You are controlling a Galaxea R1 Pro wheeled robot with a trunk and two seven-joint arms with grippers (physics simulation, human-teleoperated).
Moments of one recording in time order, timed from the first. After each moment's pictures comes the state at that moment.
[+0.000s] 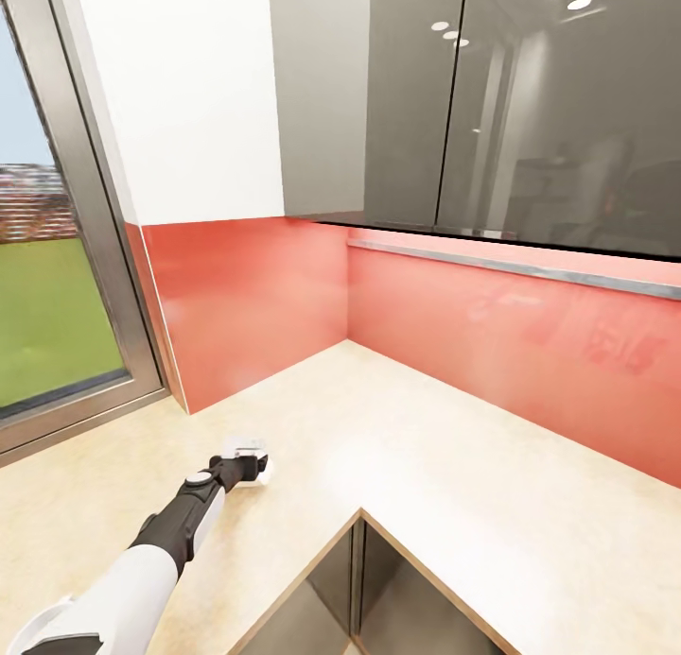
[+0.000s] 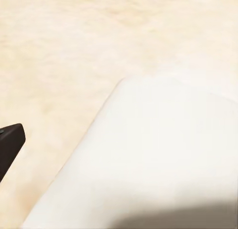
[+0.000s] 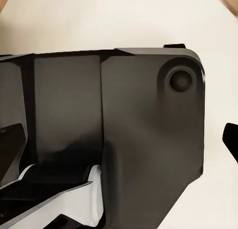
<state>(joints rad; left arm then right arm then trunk) -0.71 -0.02 0.08 -0.54 -0.09 0.17 -0.09 -0.01 0.10 0.01 -0.13 -0.06 -0.08 0.01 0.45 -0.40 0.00</state>
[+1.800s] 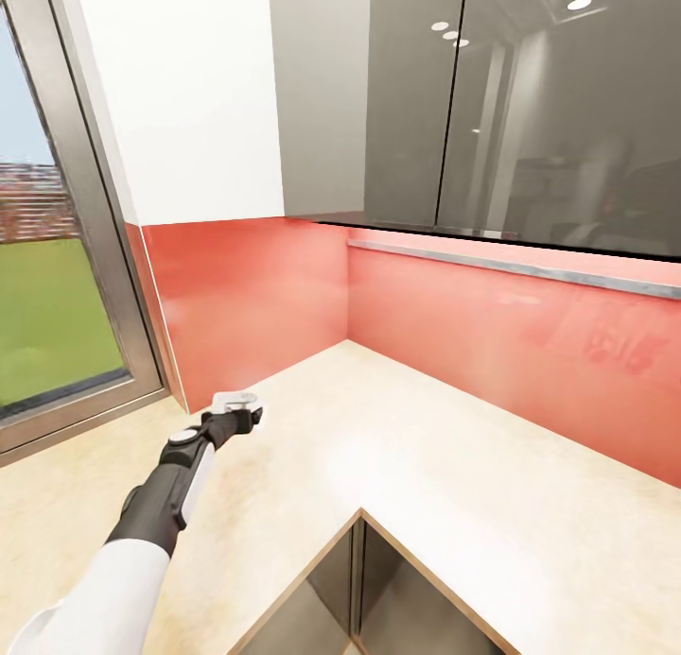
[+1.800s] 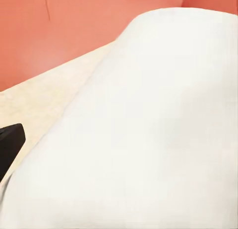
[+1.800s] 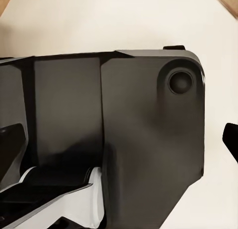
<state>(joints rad) -0.67 -0.02 0.08 -0.97 -0.02 0.40 -0.10 -0.01 0.10 0.00 -0.13 -0.06 -0.08 0.01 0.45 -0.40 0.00</state>
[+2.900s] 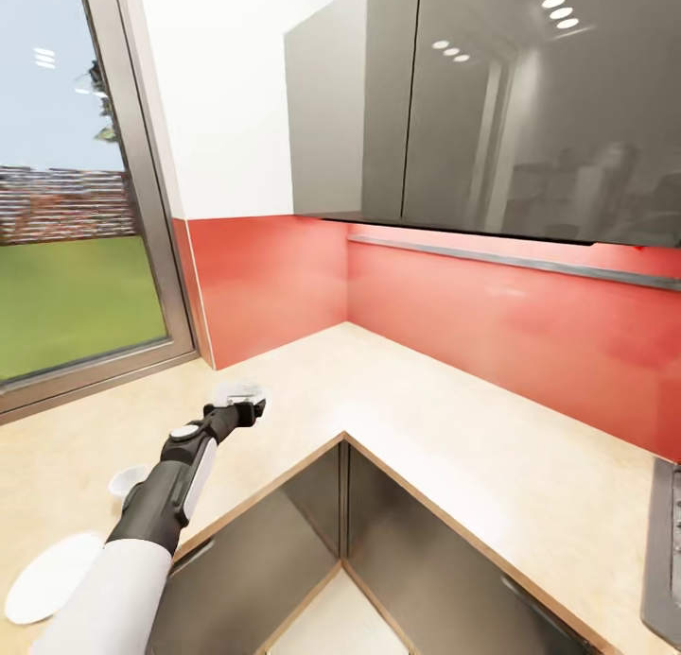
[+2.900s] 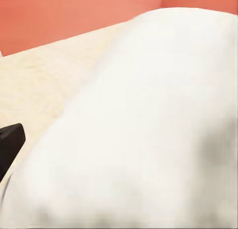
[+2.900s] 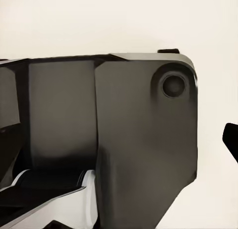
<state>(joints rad) -0.67 -0.03 0.07 -1.02 -0.02 0.40 -0.10 -0.01 0.08 0.01 -0.13 -0.06 -0.08 0.01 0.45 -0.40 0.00</state>
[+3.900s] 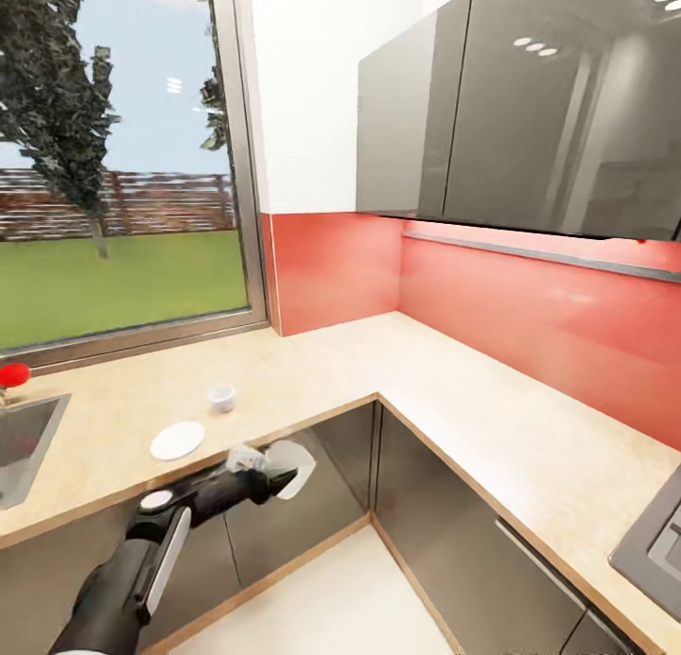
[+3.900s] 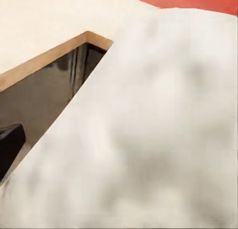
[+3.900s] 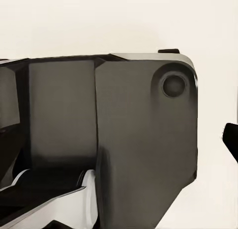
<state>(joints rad) -0.39 0.02 0.06 -1.22 -0.03 0.38 -0.76 -0.01 0.08 0.01 -0.13 -0.06 -0.08 0.01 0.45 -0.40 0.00</state>
